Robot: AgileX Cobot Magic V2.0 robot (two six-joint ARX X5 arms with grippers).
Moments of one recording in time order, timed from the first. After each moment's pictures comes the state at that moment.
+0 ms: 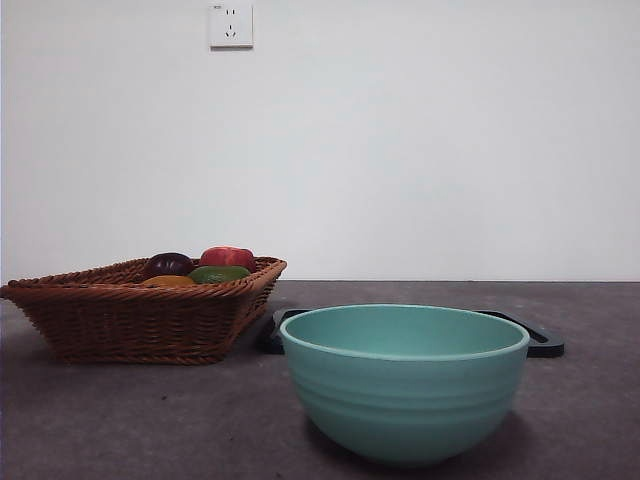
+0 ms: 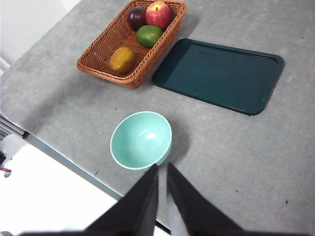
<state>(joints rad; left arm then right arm) -0.14 0.53 0.87 -0.86 0.49 0.18 0.64 0.47 1.16 -1.26 -0.08 0.31</state>
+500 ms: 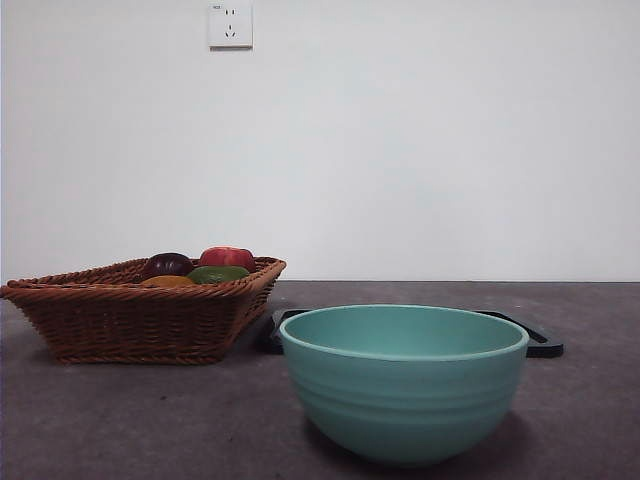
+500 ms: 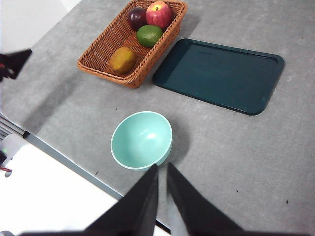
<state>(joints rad) 0.01 0.16 0.15 -0.21 0.02 -0.16 0.64 0.47 1.16 -1.26 -0.08 0.31</state>
